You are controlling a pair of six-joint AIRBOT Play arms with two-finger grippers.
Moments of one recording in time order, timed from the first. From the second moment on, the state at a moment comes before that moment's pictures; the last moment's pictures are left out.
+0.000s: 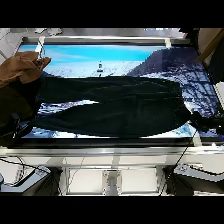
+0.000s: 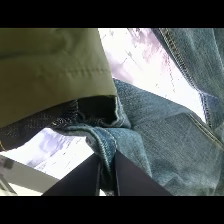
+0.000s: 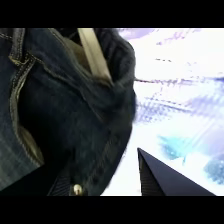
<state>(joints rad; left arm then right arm) 1.00 -1.10 0.72 0.80 -1.26 -1.07 -0.83 -1.34 0.77 -0.92 1.00 1.04</state>
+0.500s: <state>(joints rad) 1.00 -1.10 0.76 0.84 -1.22 -1.07 -0.77 -1.35 0.79 -0.84 0.98 1.03</state>
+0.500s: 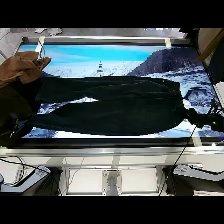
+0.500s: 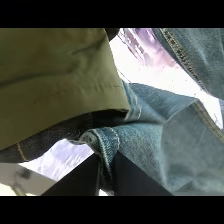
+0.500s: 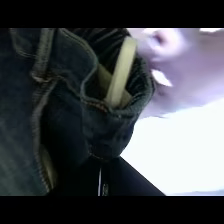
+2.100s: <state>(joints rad) 0.23 -1.92 1.91 1.62 -0.89 -1.74 -0.55 -1.41 1.04 -1.00 0.79 1.41</state>
